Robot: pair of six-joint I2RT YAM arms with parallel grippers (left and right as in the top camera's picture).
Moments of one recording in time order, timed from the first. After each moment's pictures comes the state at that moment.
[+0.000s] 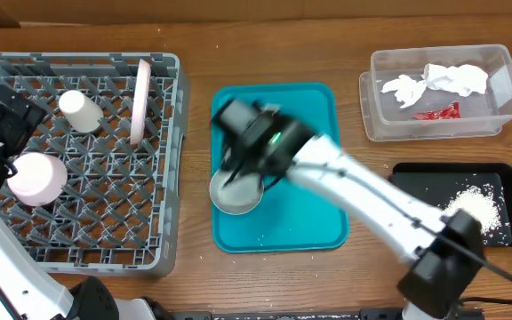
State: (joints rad) left arm 0.56 1.59 2.17 -1.69 0.13 -0.51; right arm 0.80 1.88 1.79 -1.17 0.11 0.90
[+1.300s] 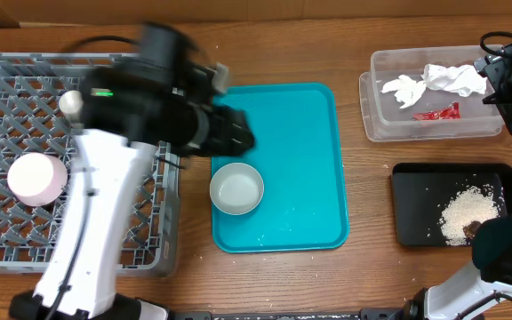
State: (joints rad) left arm -0.27 1.60 1.96 -1.58 0.44 -0.26; right arm -0.27 1.85 1.99 -1.37 0.17 0.90
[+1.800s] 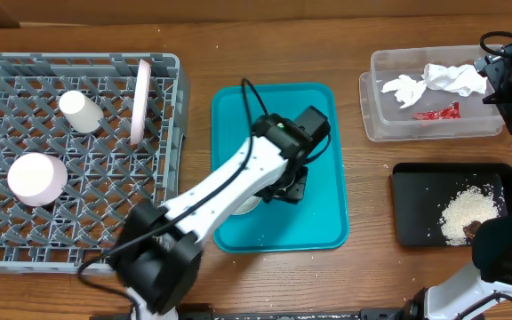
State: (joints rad) left arm -0.74 1.91 1.55 -1.22 -0.01 -0.55; right arm -0.27 1.85 1.99 -1.37 0.17 0.90
